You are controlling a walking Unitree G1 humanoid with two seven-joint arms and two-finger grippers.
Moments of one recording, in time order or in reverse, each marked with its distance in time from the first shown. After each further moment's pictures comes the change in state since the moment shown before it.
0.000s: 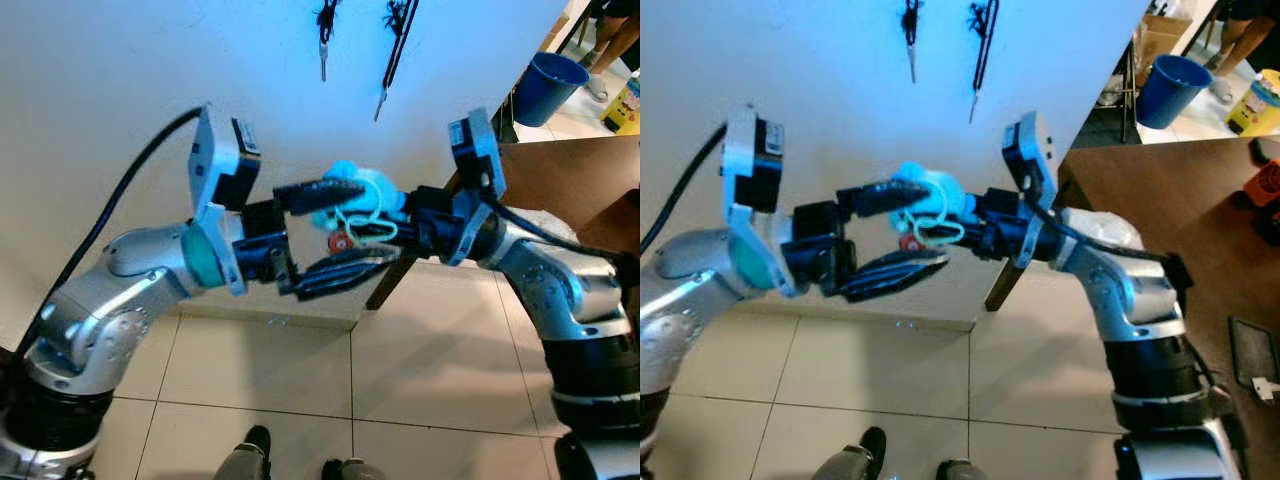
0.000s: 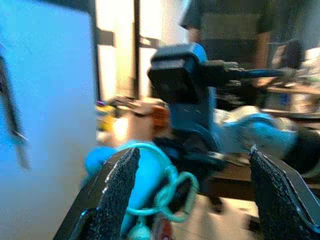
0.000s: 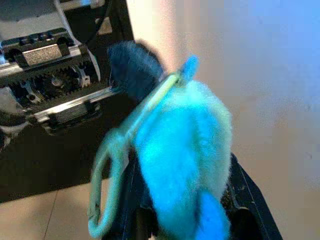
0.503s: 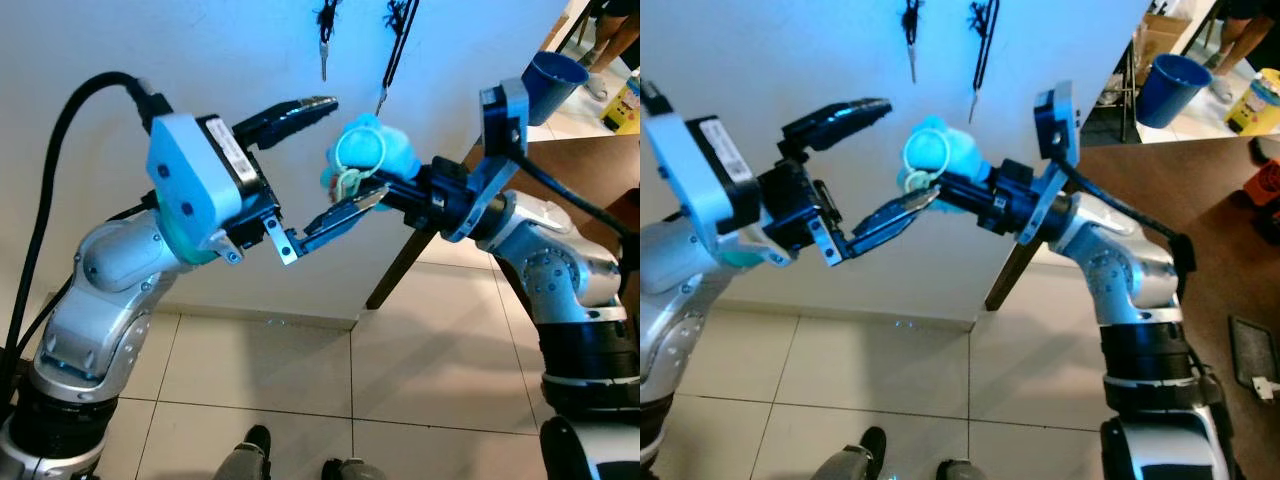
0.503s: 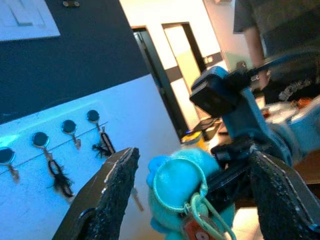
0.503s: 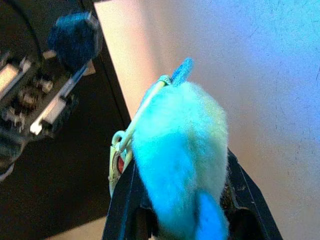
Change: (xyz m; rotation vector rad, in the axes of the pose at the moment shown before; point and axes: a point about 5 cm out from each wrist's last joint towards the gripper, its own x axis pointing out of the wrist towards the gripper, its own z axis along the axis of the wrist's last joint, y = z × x) left arm -0.010 0.001 0.021 0.484 -0.074 0.171; right arm -0.002 -0.015 0.009 0.077 -0.134 -0.094
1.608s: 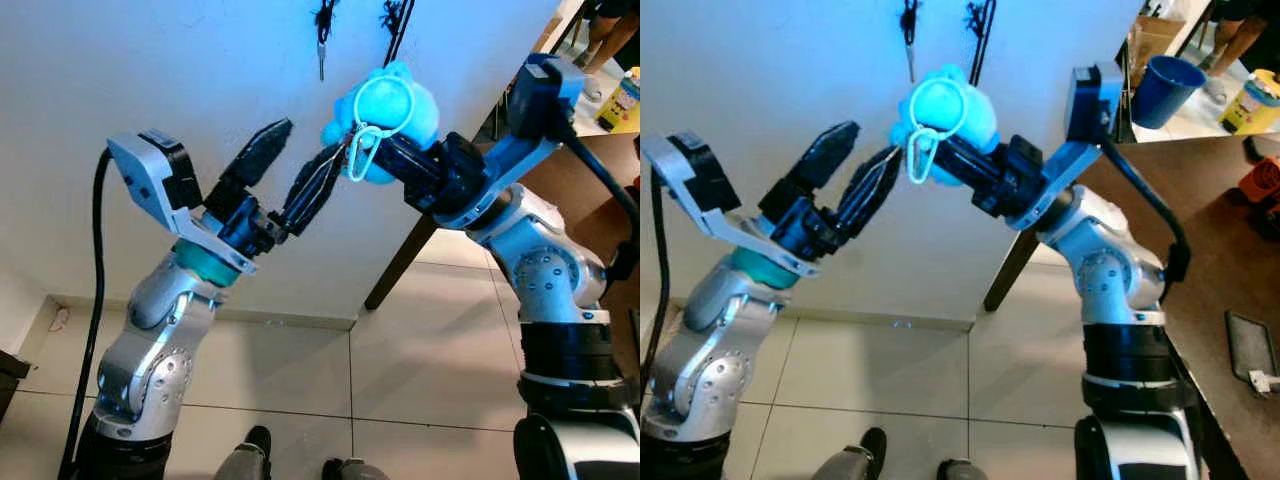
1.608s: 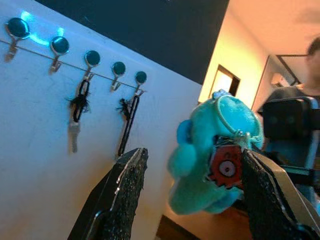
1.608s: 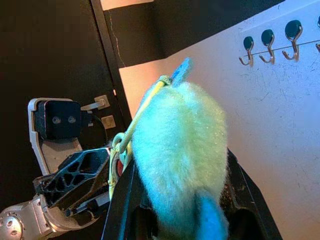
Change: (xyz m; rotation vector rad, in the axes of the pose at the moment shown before) left arm -0.006 -0.019 -0.031 -0.624 -0.123 0.349; right arm 0.006 0.008 0.014 0.043 -0.247 0.061
